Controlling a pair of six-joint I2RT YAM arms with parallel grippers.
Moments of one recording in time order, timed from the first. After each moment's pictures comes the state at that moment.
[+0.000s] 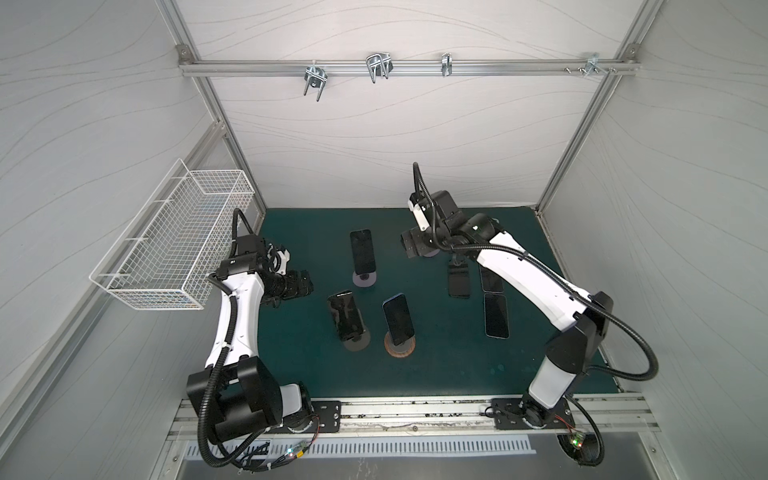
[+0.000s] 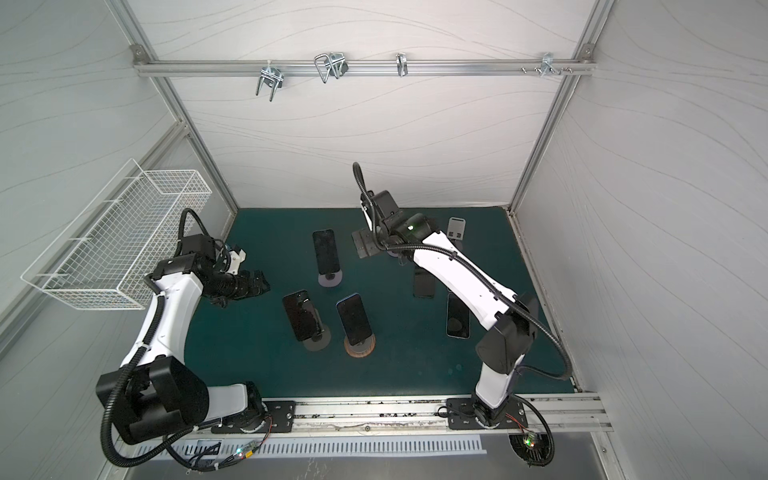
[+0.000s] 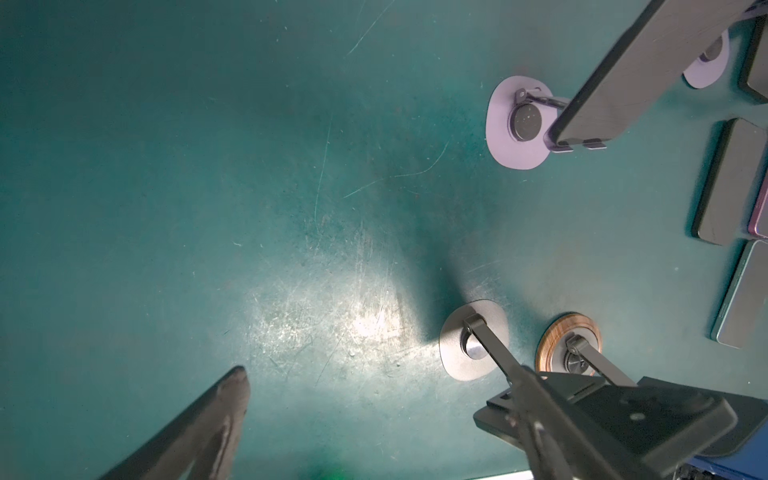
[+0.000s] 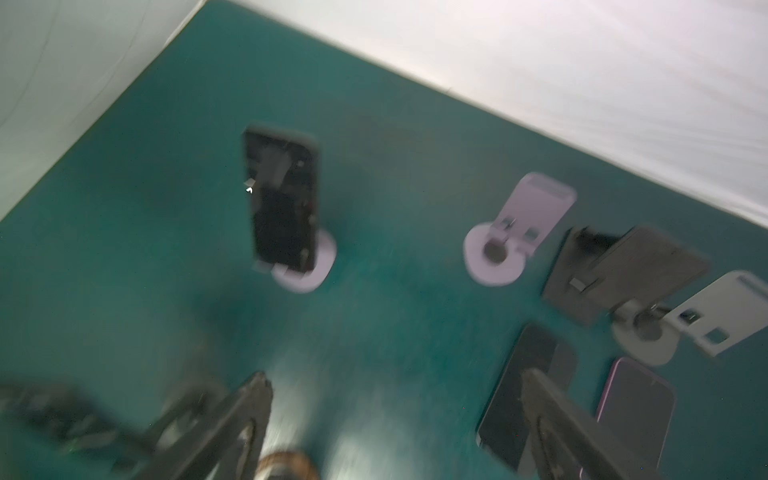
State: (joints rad) left arm 0.31 1.30 1.17 -1.14 0.30 0.09; right arm 0.82 1.69 1.78 -0.88 0.15 0.16
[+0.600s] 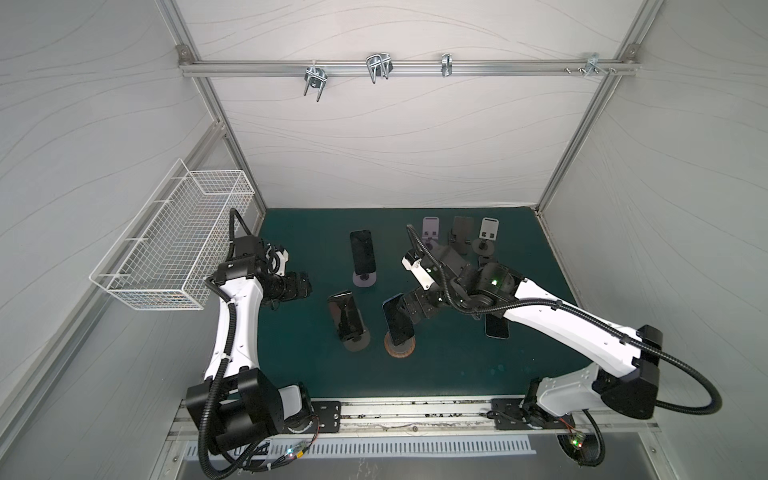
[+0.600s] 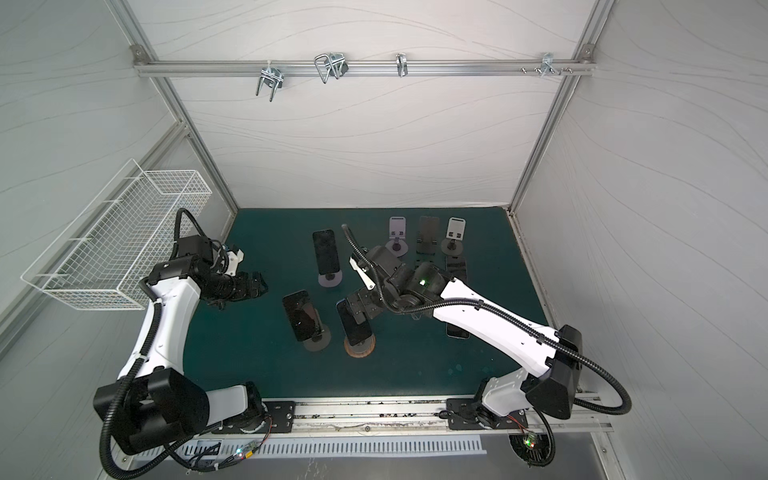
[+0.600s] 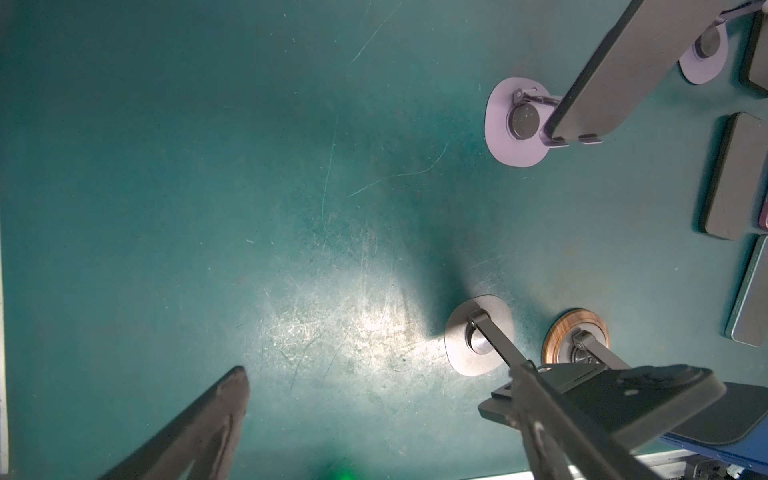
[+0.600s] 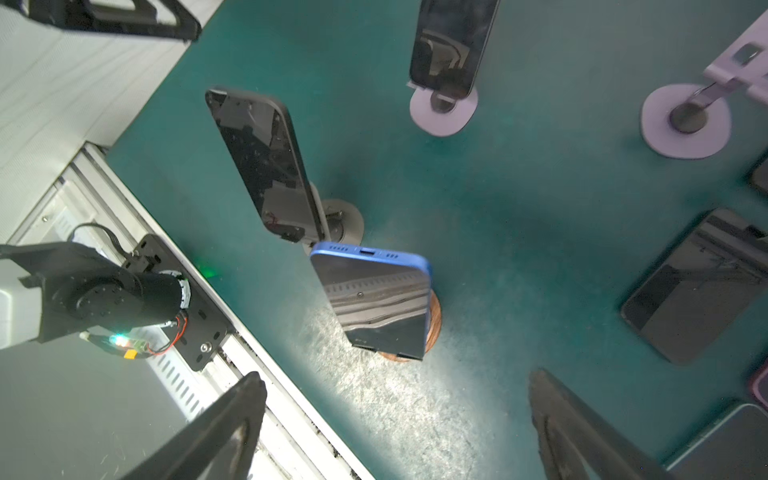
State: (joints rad) left arm 0.31 1.25 1.17 -1.15 0.28 0.10; right arm 1.07 1.41 1.39 -0.88 0.01 0.32
